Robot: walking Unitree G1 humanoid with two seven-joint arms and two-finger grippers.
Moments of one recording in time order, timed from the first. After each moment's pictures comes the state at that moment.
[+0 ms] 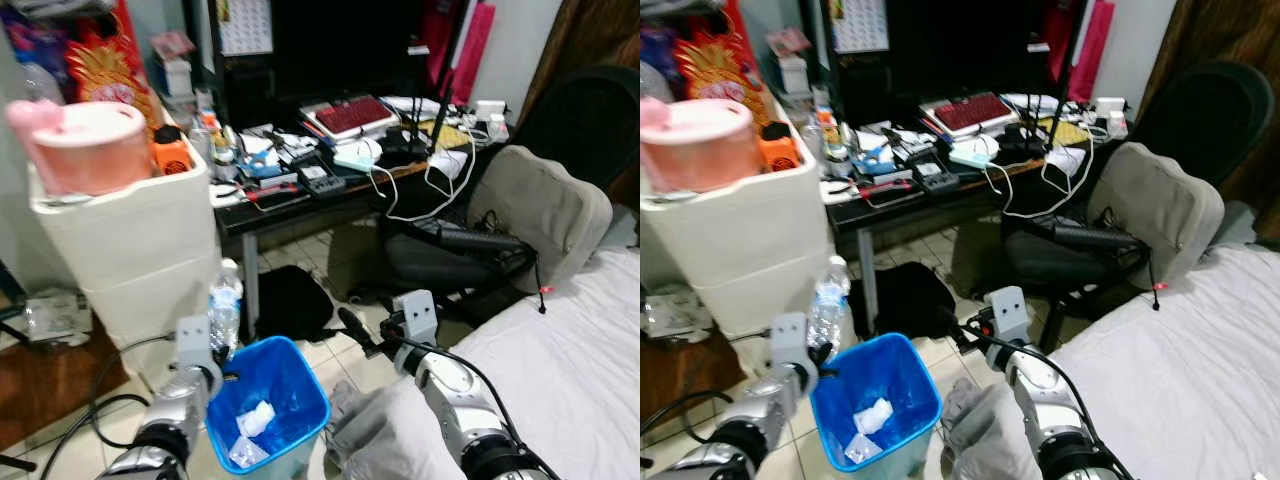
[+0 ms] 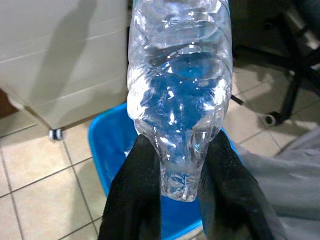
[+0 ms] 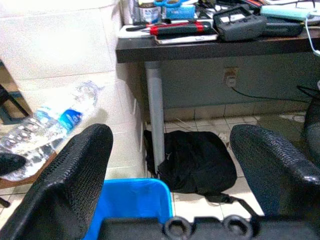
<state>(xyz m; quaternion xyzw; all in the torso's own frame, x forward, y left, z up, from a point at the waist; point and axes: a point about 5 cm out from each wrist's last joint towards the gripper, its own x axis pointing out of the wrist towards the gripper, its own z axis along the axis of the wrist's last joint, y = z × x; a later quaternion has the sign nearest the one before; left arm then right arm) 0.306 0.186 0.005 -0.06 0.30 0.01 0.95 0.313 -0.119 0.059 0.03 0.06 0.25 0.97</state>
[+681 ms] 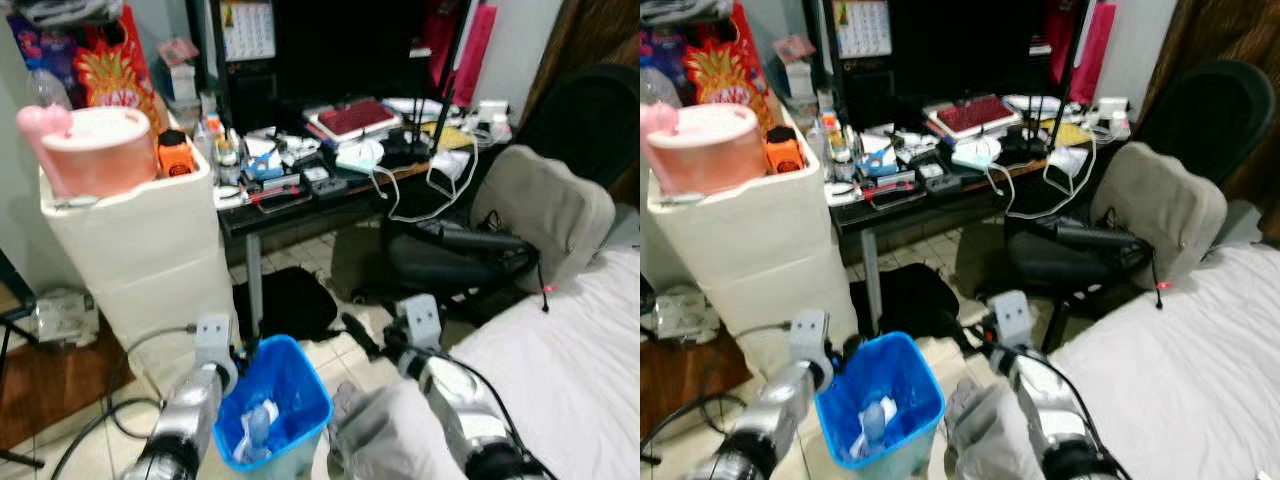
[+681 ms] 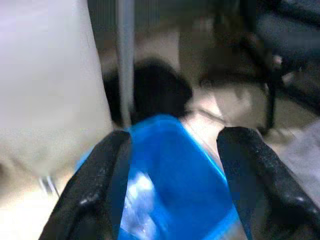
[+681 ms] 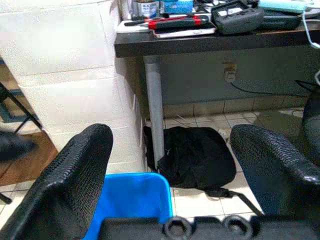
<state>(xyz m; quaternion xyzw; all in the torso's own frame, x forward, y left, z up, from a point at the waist) 0.302 0.174 0.026 0.01 0.16 -0.05 0.99 0.308 -0.127 0.055 0.03 0.06 0.24 0.97</state>
